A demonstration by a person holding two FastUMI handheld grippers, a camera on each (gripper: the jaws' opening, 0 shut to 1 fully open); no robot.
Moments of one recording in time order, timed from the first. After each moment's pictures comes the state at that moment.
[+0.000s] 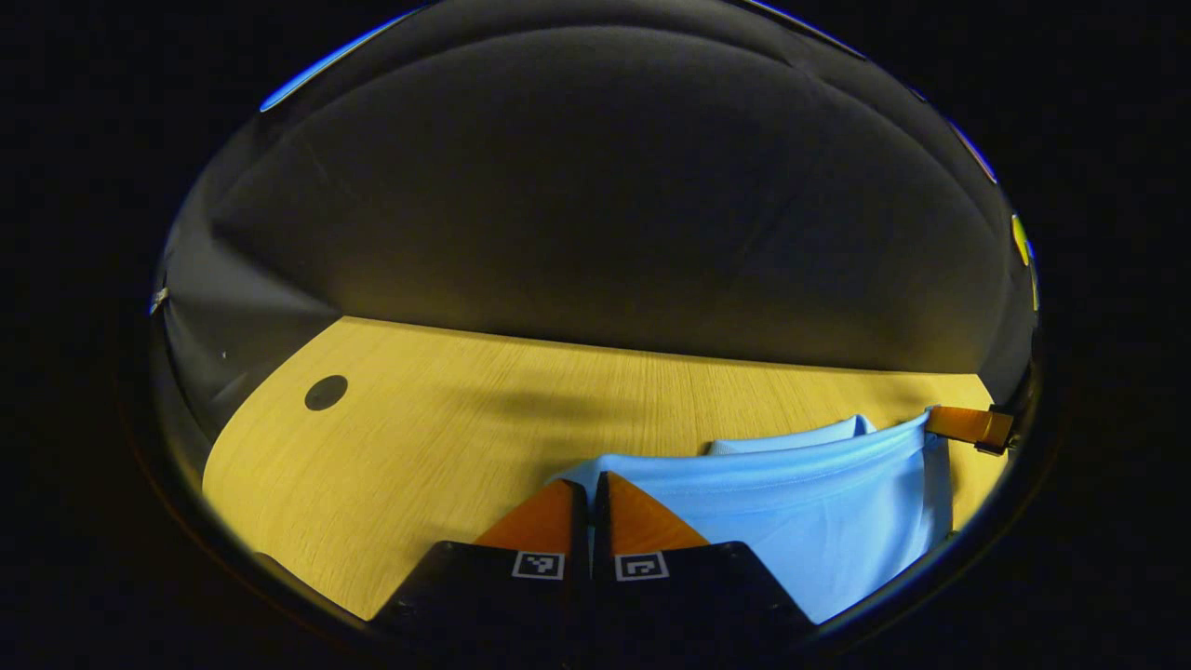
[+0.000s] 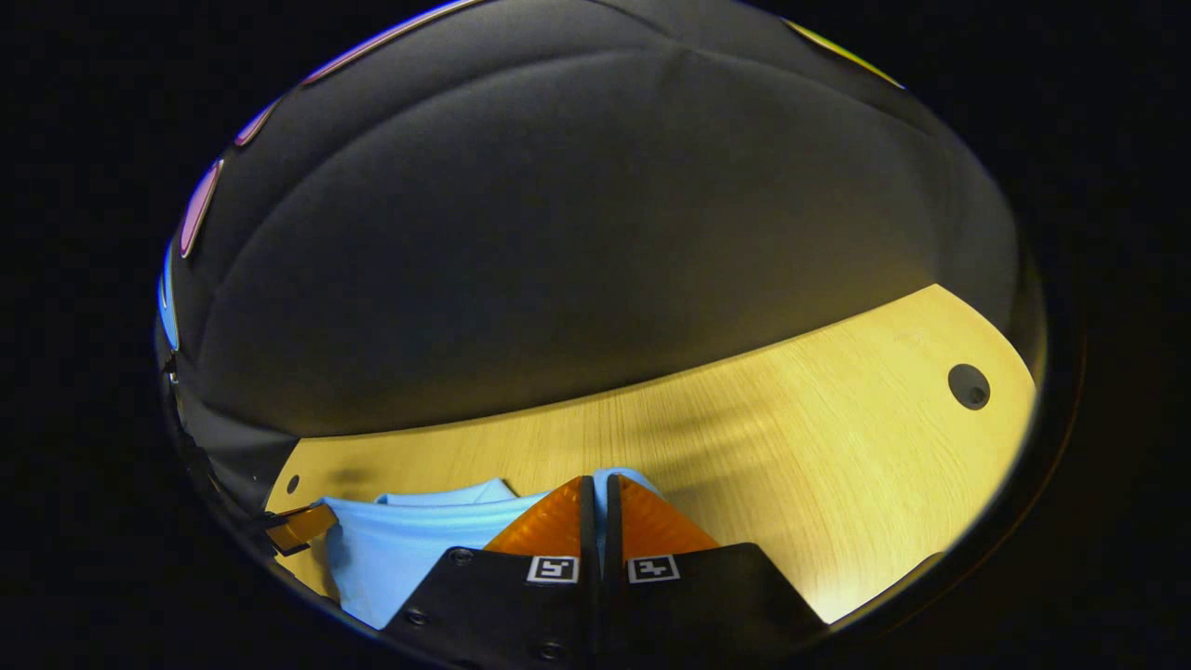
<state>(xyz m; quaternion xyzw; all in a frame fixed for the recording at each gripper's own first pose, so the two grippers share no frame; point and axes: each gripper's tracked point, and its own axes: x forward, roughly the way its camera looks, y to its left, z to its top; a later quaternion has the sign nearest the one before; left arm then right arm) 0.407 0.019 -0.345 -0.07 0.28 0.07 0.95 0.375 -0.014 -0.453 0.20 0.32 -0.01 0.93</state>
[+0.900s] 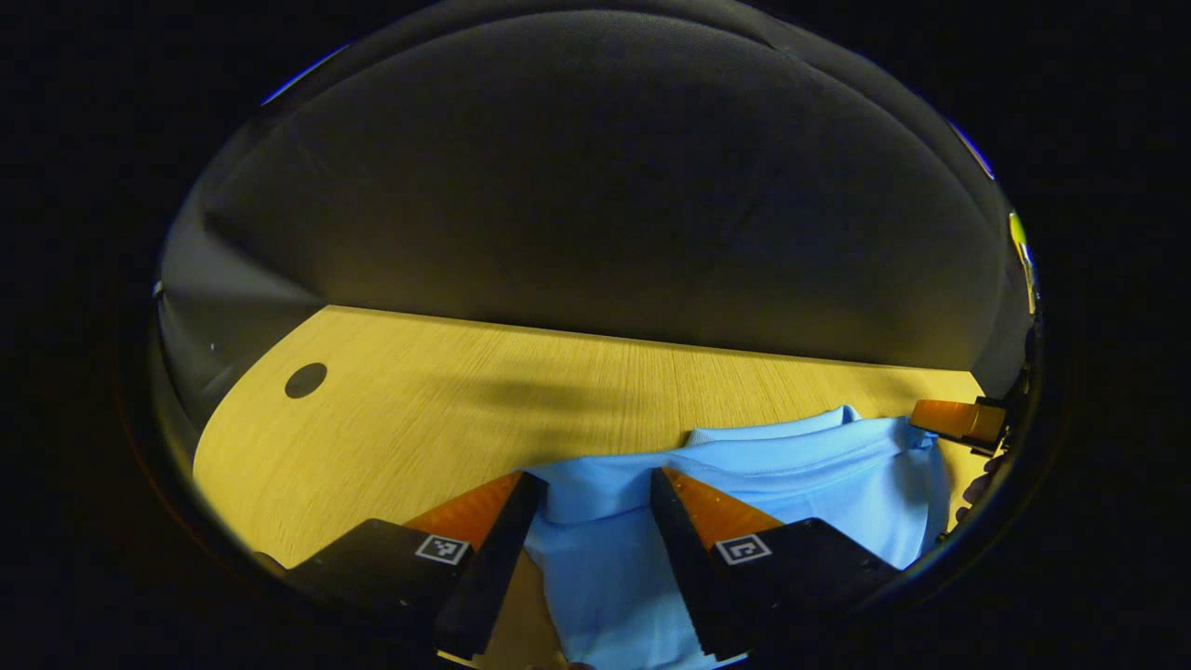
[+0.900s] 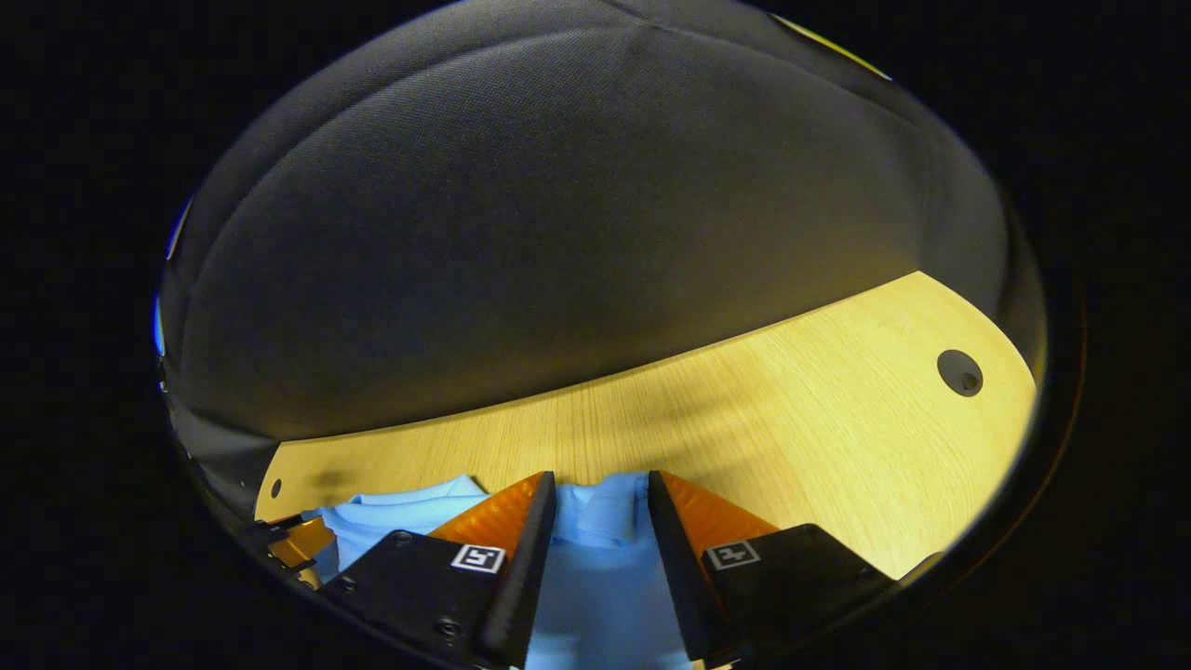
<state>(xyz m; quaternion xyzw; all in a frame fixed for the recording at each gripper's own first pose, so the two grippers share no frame) 0.406 0.009 -0.350 -0.08 0.29 0.06 0.95 0.374 -0.032 -0.461 0.19 0.32 -0.04 0.93</state>
